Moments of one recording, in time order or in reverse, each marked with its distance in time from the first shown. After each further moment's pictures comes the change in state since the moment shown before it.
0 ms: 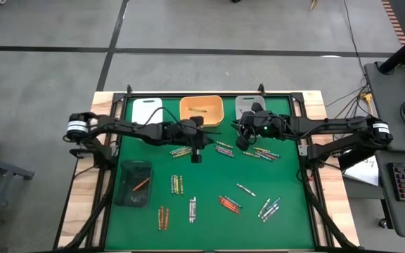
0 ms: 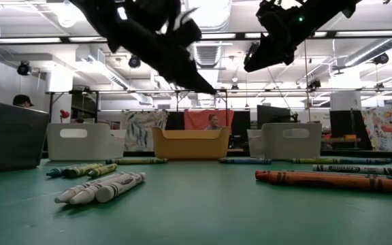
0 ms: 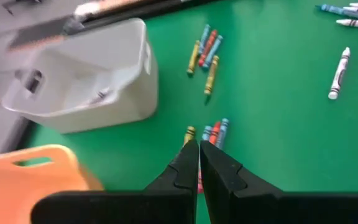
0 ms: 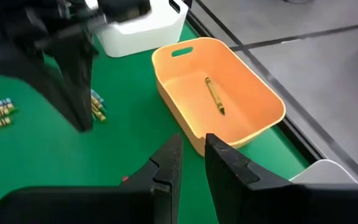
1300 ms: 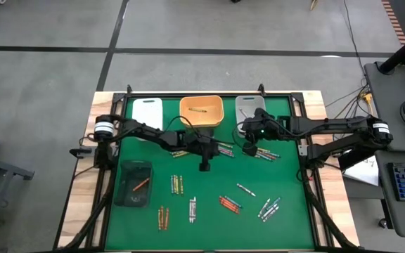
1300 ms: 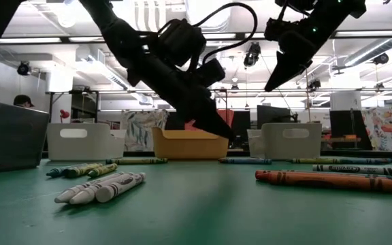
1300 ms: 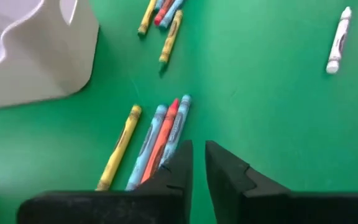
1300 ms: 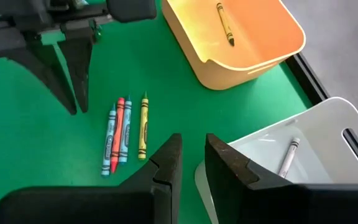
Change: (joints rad) left arm -0.021 0.280 0.079 0.110 0.089 -0.071; right arm 0.000 0.000 0.000 -0.261 -0.044 -0.009
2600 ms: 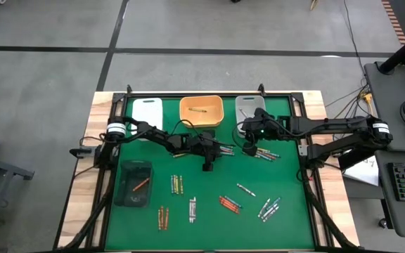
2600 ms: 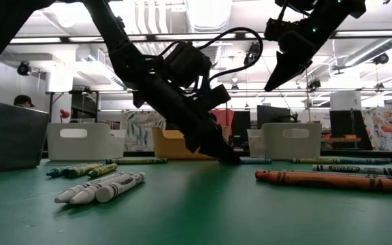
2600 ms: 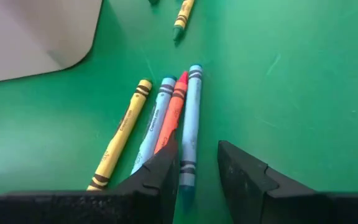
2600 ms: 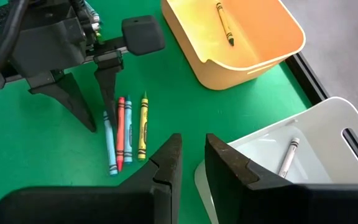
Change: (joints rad) left arm 0.010 0.125 0.006 0.106 -0.046 0.016; right arm 0.000 0.001 0.000 0.000 0.001 0.000
